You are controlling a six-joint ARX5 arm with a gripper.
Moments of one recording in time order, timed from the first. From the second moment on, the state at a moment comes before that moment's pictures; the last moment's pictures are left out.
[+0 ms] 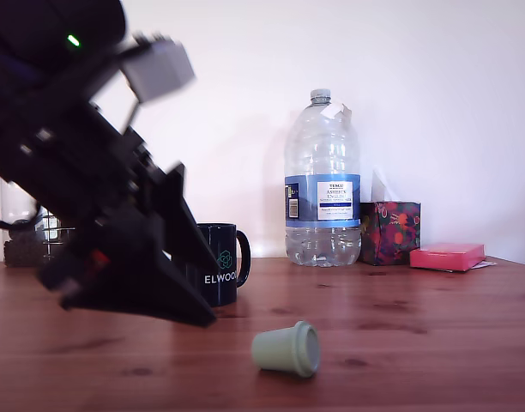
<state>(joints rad) -0.76 1.54 0.73 0.02 0.23 0.76</state>
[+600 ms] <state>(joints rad) -0.68 1.81 1.04 -0.09 0.31 0.59</state>
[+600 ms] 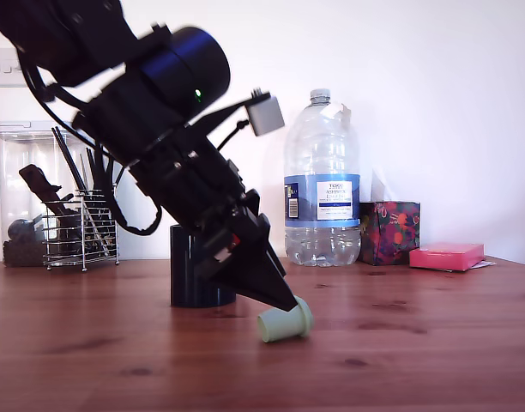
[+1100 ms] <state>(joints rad) -0.58 1.89 1.09 -0.15 0.33 0.35</state>
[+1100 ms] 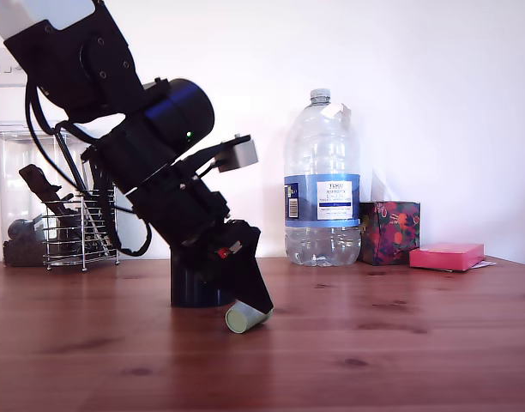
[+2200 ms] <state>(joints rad) -0.58 1.90 1.09 -0.17 0.39 0.14</state>
